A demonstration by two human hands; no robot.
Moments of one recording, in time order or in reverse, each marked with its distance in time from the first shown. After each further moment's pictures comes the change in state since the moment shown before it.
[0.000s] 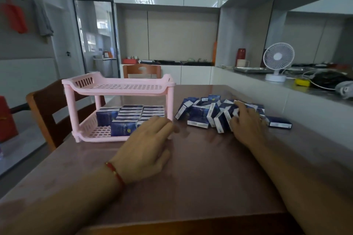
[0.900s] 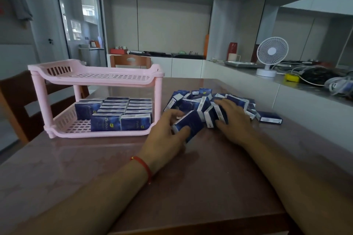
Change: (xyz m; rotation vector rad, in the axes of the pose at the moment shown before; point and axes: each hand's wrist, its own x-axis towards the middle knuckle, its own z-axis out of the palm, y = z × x) left_hand 0.052 0.031 0.071 -0.956 0.152 -0.657; right_hand 0.007 0.020 0.015 0.135 -0.120 -0.288
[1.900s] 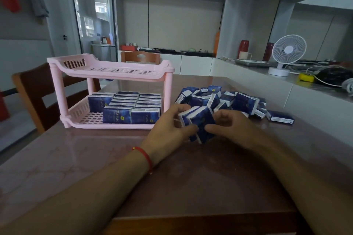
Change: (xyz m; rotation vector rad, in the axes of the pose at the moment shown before) left_hand -0.001 -0.002 -0.013 -0.082 -0.049 0.007; right_hand -0.038 -0.059 -0.033 0.644 -0.363 0.064
